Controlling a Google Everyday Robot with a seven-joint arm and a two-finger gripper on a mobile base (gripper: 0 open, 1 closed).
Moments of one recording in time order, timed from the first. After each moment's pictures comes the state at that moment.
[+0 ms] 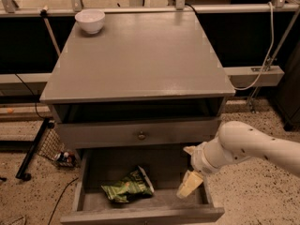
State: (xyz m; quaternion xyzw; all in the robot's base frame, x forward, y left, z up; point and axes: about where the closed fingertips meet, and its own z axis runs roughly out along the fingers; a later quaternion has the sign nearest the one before) arm 0.470 -0.121 0.565 -0.58 0.77 0.18 0.21
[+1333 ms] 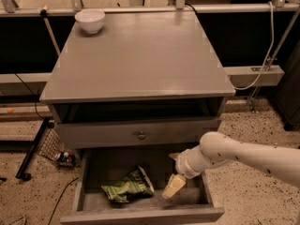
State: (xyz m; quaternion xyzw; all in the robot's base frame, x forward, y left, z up) arm 0.502 -0.076 0.471 -0.58 0.75 0.23 0.22
